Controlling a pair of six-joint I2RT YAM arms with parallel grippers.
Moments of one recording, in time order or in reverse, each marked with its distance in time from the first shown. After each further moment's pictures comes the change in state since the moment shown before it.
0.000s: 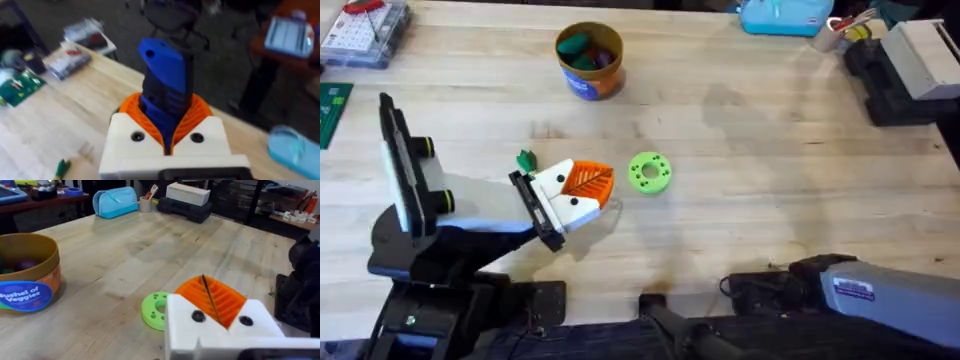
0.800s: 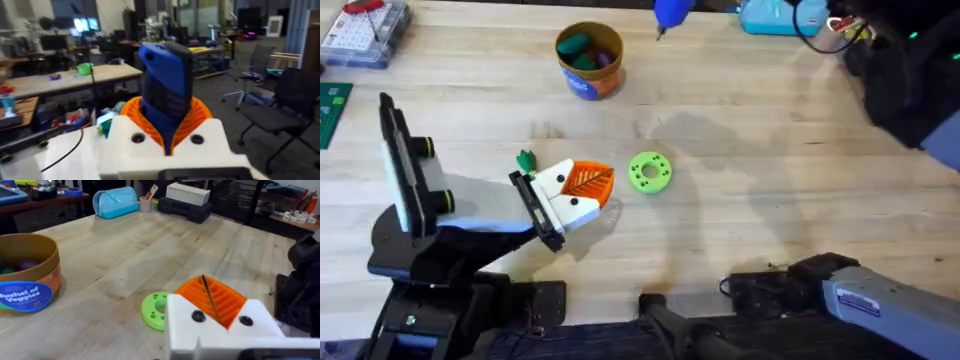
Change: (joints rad) left arm 0.000 0.000 0.000 0.000 0.000 0.000; right arm 0.092 -0.177 -0.831 1.305 -0.378 0.386
